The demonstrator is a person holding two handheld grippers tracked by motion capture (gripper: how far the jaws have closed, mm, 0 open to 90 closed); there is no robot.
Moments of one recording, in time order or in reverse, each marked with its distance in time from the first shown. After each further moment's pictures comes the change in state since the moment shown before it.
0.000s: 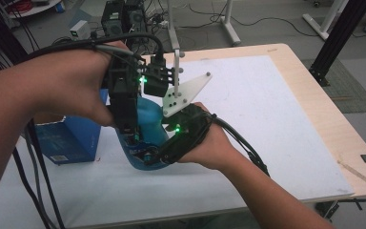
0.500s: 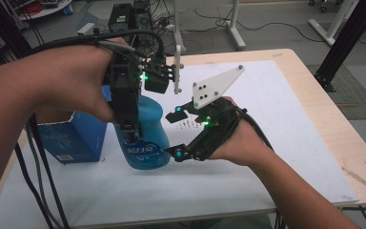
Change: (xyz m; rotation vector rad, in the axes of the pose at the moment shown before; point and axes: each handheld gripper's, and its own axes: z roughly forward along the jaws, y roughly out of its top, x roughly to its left) left arm 0.003 -0.007 -0.008 0.016 -0.007 -0.041; right arm -0.002 -0.001 -0.044 0.067 -0.074 0.017
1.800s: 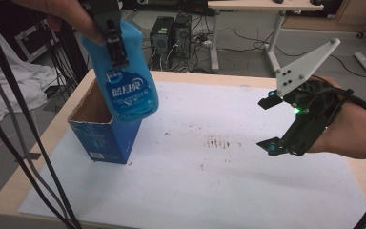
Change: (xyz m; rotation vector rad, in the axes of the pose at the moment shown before) left arm 0.048 -0.108 -0.126 -0.094 -0.019 -0.568; right arm -0.027 0.051 -0.101 0.452 -0.144 -0.059
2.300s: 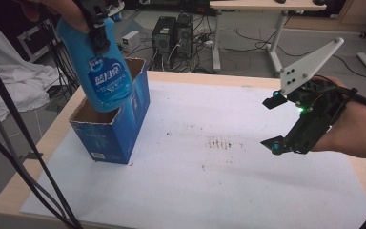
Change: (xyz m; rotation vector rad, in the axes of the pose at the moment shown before) left arm 0.037 -0.025 -0.004 0.053 0.051 -0.411; right arm -0.006 -0.003 0.000 0.010 -0.006 0.015
